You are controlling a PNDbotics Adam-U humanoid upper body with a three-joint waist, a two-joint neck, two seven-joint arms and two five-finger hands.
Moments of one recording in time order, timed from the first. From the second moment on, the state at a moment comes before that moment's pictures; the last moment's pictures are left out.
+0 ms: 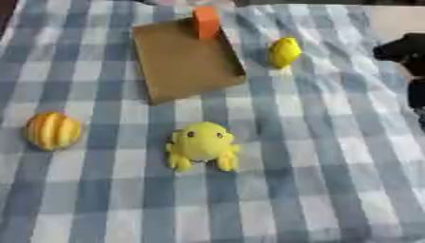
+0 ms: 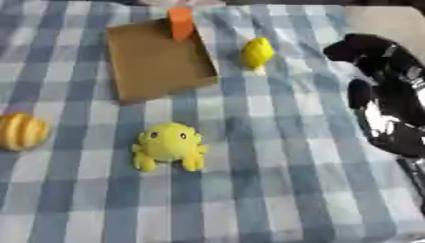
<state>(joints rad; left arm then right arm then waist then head) -0.16 0.40 0.08 -1.98 0.10 -0.36 0.45 -0.09 -0.63 -0.03 -1.99 -0.15 -0.56 0.09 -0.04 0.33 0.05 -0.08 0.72</state>
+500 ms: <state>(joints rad) -0.16 0.40 0.08 -1.98 0.10 -0.36 0.45 -0.09 -0.63 -0.03 -1.99 -0.14 -0.56 0.09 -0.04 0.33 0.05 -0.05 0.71</state>
